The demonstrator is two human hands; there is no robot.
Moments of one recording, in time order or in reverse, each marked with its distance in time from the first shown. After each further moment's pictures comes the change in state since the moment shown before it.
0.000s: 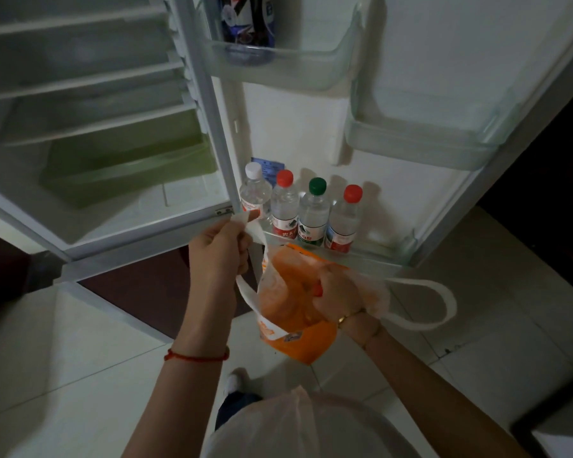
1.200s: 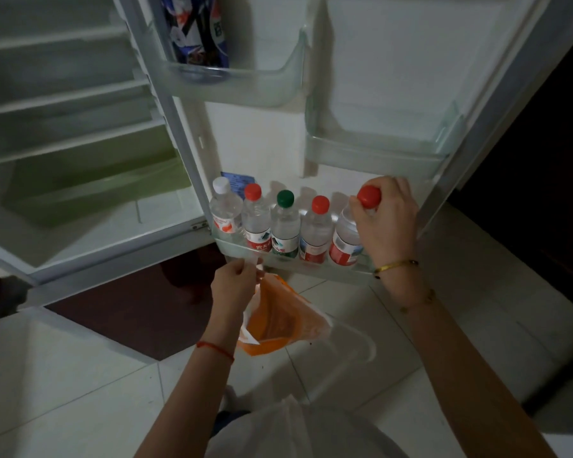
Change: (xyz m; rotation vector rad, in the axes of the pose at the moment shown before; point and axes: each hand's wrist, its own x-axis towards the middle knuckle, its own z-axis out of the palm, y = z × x) left_hand 0.044 -0.091 0.035 0.475 -0.043 -0.114; right_hand 0.004 0.016 -0.161 0.204 0.857 -0.010
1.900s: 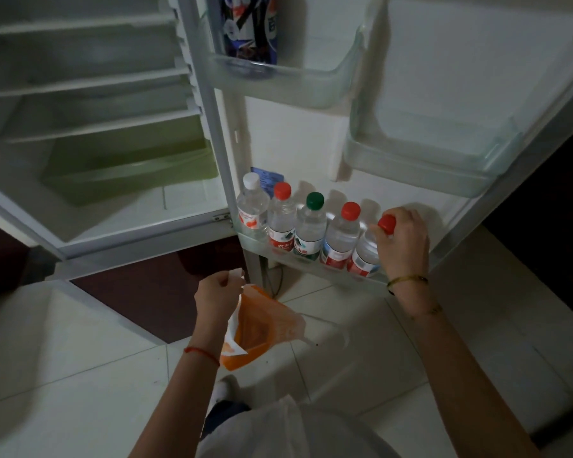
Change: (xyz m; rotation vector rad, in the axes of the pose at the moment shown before) left_hand 0.021 -0.045 -0.045 0.101 0.166 -0.083; right_hand -0.006 0.035 0.046 -0.105 -0.174 0.070
